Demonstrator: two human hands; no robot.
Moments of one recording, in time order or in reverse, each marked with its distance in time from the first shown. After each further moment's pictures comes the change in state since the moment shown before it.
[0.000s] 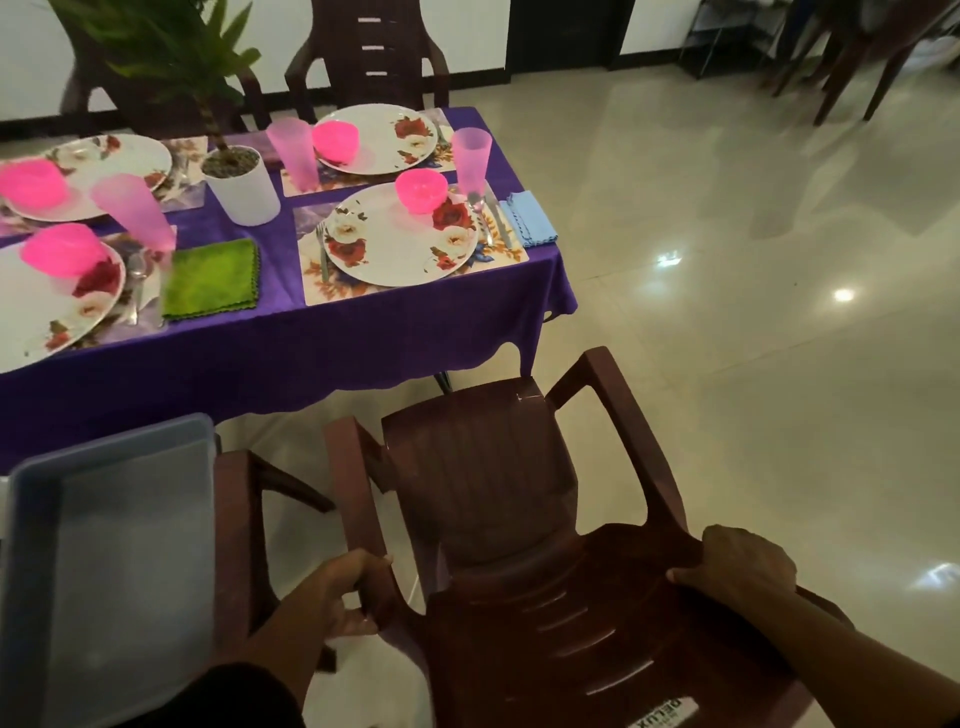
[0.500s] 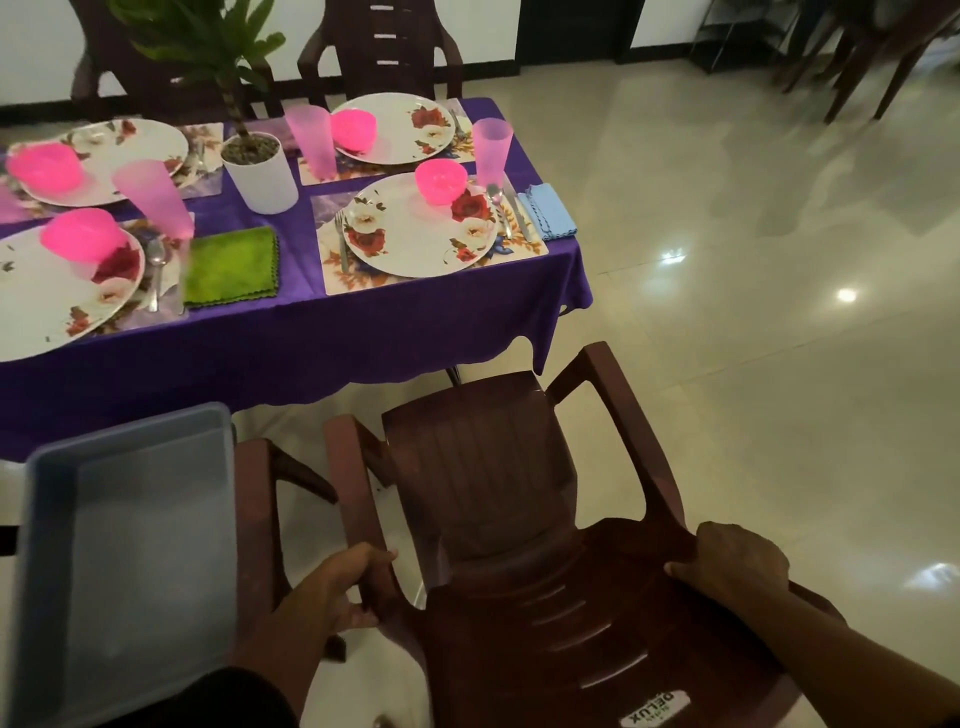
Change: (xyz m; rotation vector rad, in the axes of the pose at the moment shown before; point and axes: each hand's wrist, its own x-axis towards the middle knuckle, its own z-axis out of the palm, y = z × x) left_hand 0.016 -0.005 -0.036 -0.035 -0.028 -0.028; right_hand -0.003 -0.036 0.020 -0.051 0.032 -0.036
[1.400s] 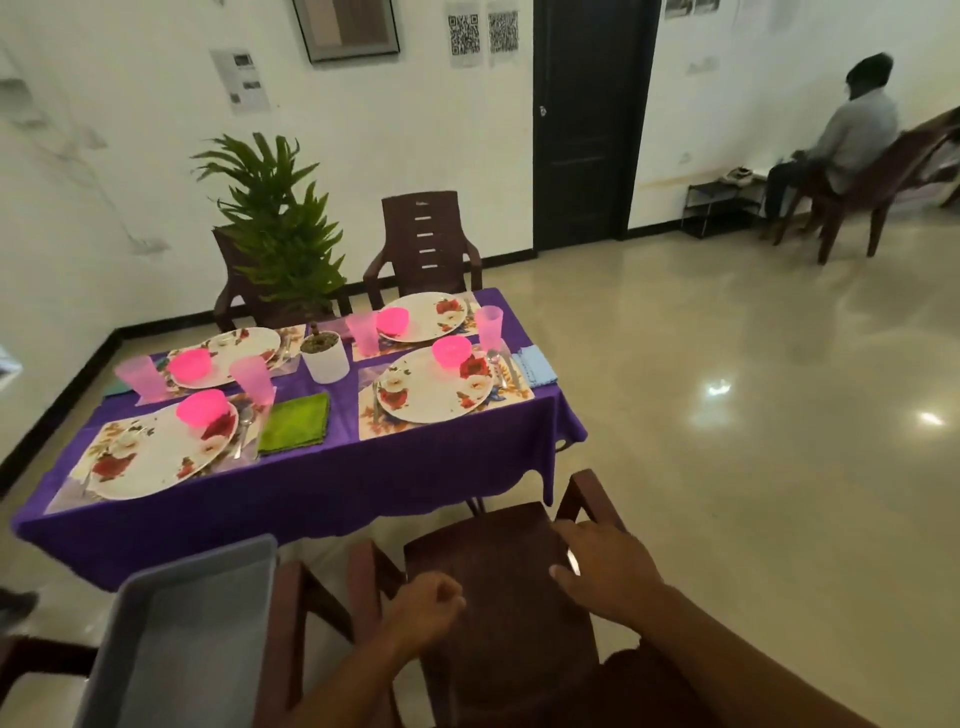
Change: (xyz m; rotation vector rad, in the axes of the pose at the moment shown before) left_hand -0.169 0.022 0.069 0.978 0.196 0.897; right_hand -0.049 -0.078 -0.123 0.286 0.370 -0.609
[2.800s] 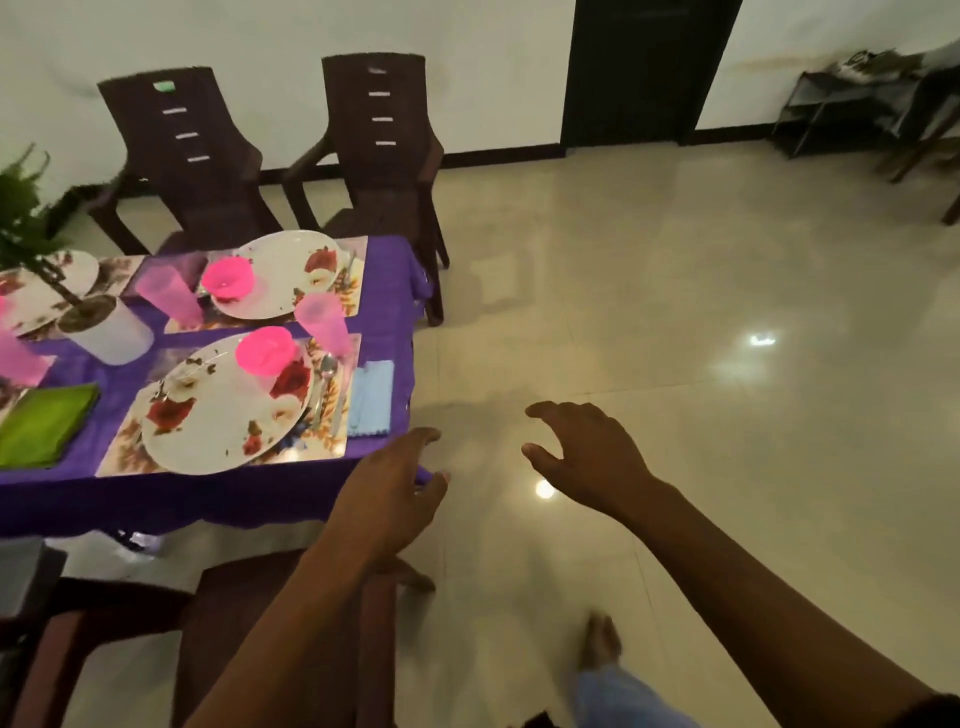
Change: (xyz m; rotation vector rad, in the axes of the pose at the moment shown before) left_hand 0.295 0.469 0.084 0.080 0.320 0.102; right_hand 0.322 0.441 -0.207 0.094 -0.042 -0.195
